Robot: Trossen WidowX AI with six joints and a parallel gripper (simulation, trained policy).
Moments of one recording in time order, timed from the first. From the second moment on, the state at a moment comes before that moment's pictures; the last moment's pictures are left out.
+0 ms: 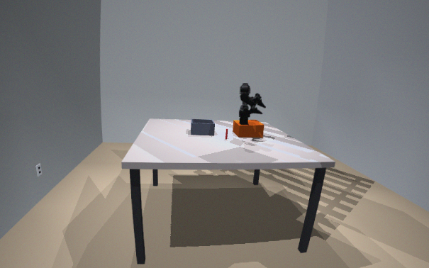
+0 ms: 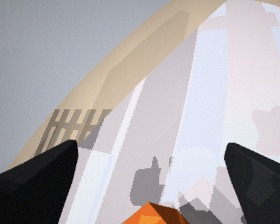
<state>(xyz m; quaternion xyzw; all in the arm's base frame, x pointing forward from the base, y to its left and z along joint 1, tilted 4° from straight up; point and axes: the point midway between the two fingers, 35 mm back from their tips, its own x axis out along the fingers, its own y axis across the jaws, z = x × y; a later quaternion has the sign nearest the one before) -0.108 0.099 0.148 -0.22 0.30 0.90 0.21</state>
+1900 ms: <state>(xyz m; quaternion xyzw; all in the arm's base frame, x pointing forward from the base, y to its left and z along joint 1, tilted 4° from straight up) 0.053 0.137 0.136 0.00 0.71 0.25 0.65</state>
